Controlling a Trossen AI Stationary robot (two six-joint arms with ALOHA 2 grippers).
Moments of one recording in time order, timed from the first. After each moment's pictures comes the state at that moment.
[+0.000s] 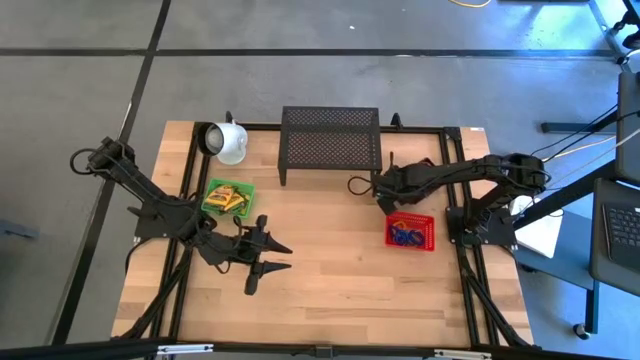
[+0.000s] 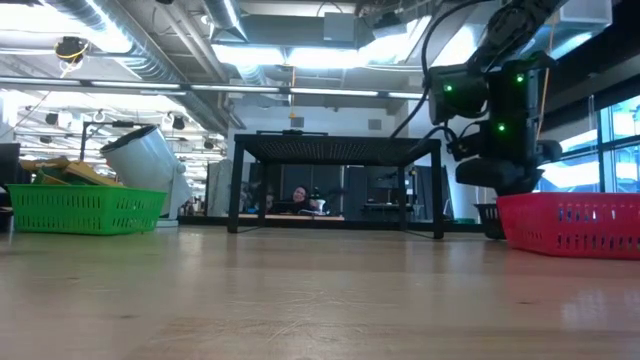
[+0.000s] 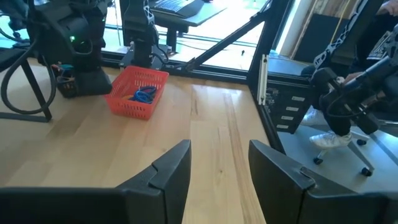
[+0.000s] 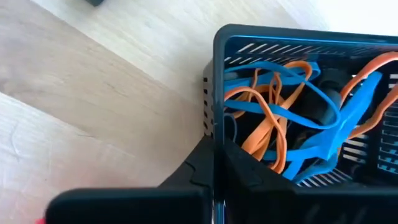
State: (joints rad) left arm -0.61 1.21 0.81 0.07 -0.53 -0.36; right arm -0.16 1.55 0.83 -0.93 0.35 0.80
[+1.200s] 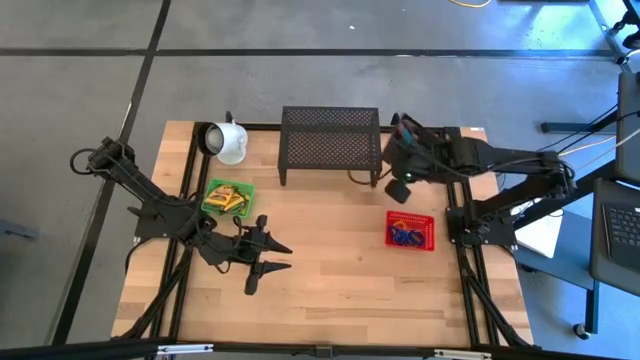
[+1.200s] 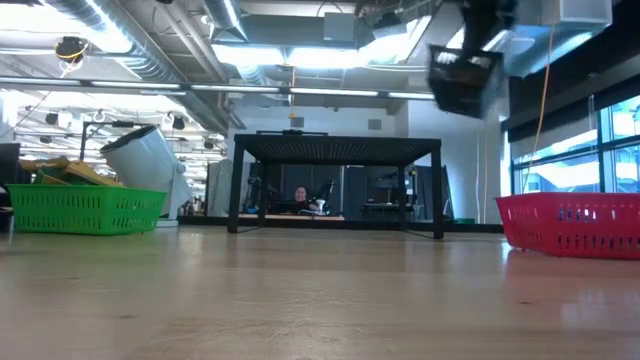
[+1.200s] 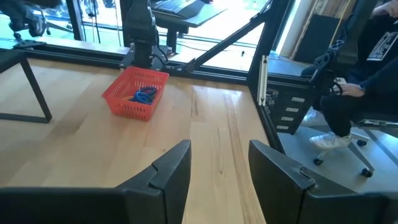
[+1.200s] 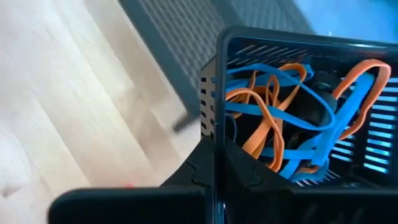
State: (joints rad) left arm -0.61 1.21 0.81 0.08 -0.53 -0.36; right arm 0.02 1.32 1.44 -1.32 0.51 0.43
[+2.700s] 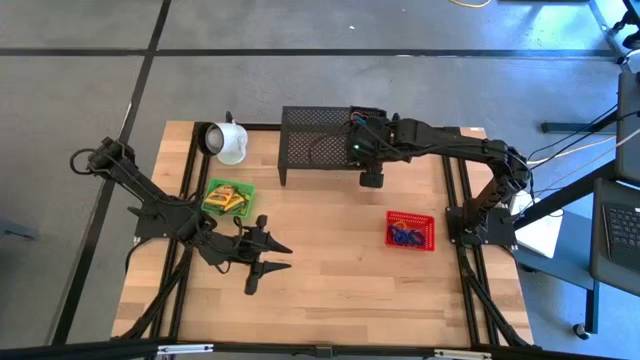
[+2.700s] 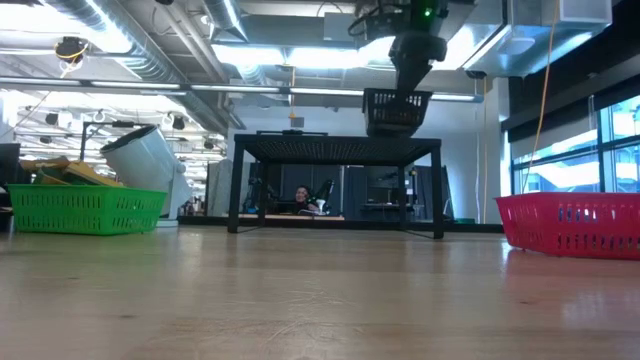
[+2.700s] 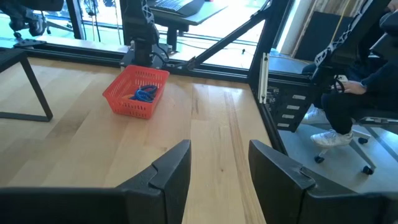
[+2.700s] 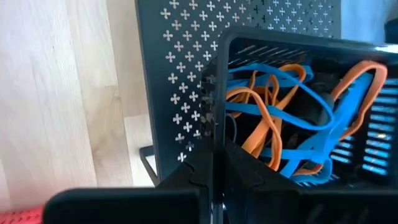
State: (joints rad) left arm -0.61 1.21 0.81 0.07 -0.53 -0.35; right arm -0.20 1.68 1.66 -1.19 0.37 -0.22
